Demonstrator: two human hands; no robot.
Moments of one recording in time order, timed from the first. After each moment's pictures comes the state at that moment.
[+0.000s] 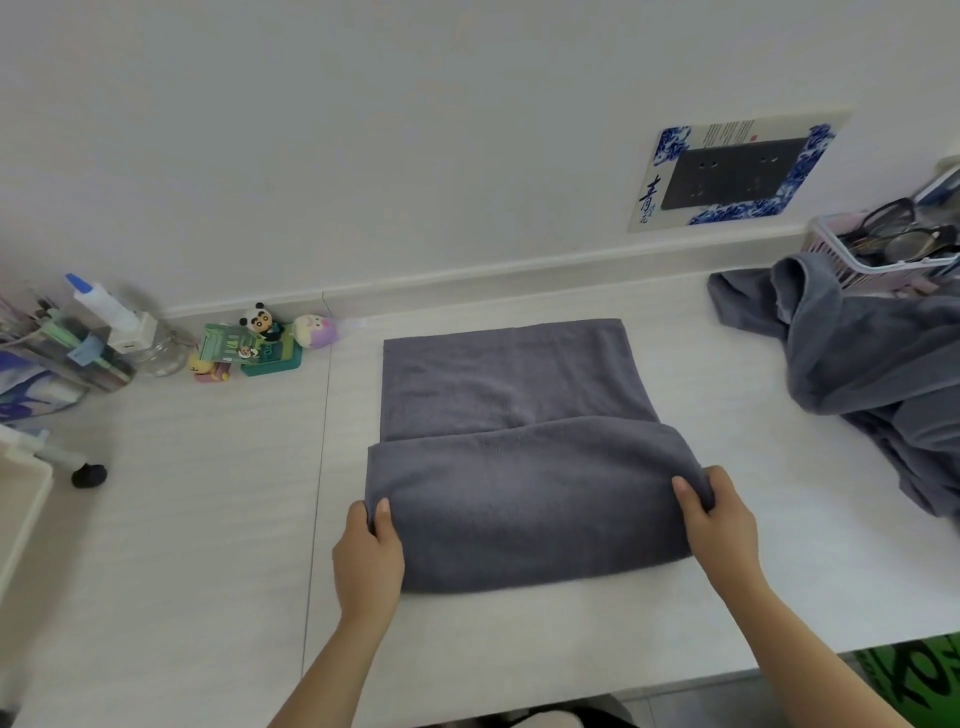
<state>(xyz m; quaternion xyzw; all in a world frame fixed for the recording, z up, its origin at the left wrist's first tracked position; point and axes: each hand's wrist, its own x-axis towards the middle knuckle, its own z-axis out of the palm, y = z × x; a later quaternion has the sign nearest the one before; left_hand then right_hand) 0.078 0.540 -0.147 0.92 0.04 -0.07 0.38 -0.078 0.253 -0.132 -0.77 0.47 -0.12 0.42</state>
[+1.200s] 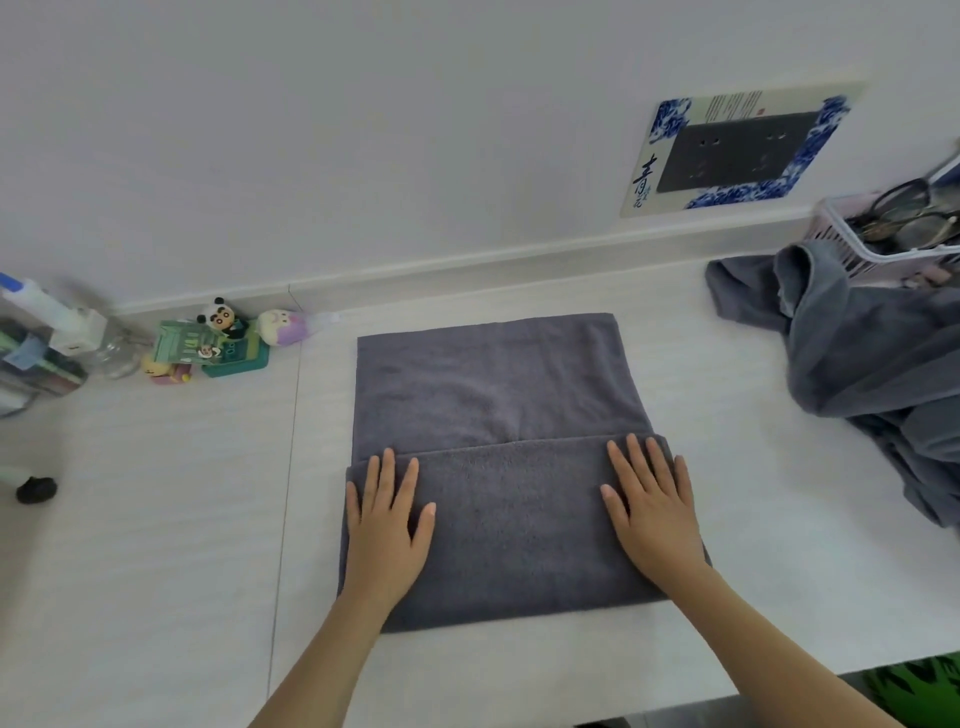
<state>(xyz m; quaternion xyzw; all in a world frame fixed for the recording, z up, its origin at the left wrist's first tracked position) 0.110 0.514 -0.195 0.95 -0.27 -0.10 0.13 -0.043 0.243 -0.186 -0.96 0.26 0.03 0.13</state>
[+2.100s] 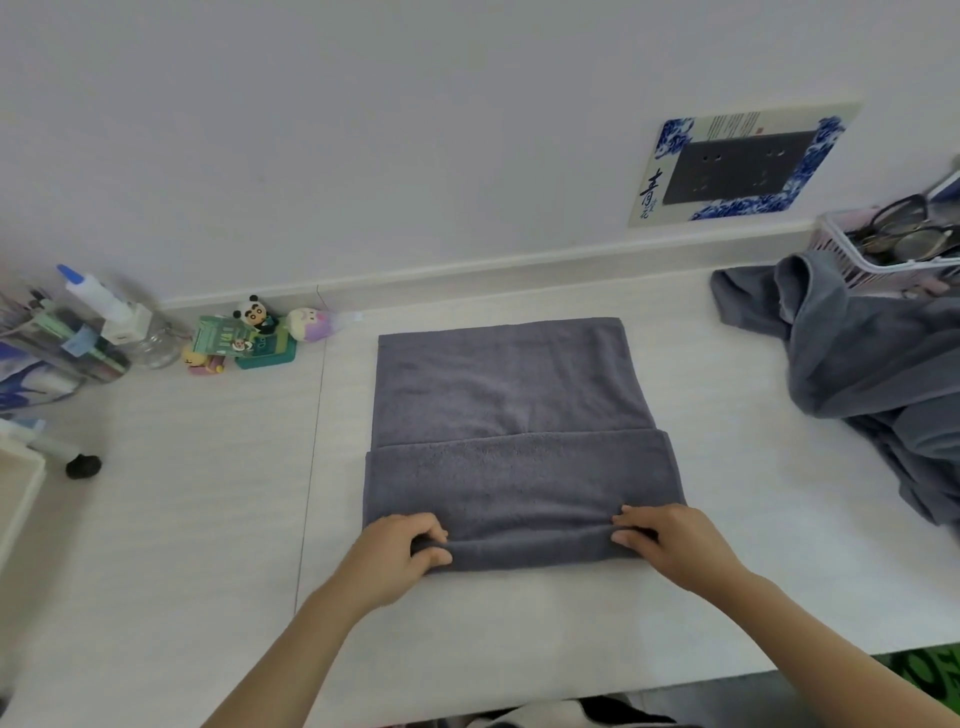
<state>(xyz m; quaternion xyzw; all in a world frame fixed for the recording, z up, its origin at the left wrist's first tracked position) 0.093 0.541 -0.137 0.87 -0.32 -0.29 0.24 -0.077 0.239 -0.149 -0.96 0.14 0.05 0.24</state>
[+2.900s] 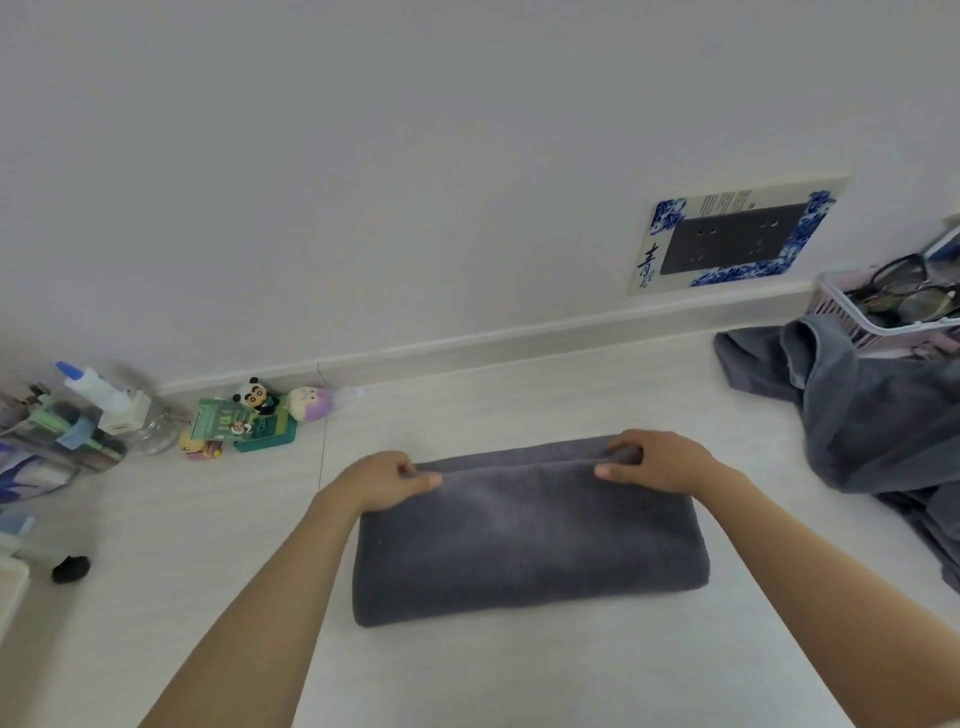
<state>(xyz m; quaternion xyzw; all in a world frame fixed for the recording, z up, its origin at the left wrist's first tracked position) 0.248 0.464 -0.082 0.91 -0.21 -0.34 0.09 0.070 0.163 -0.084 -0.91 0.25 0.21 0.27</state>
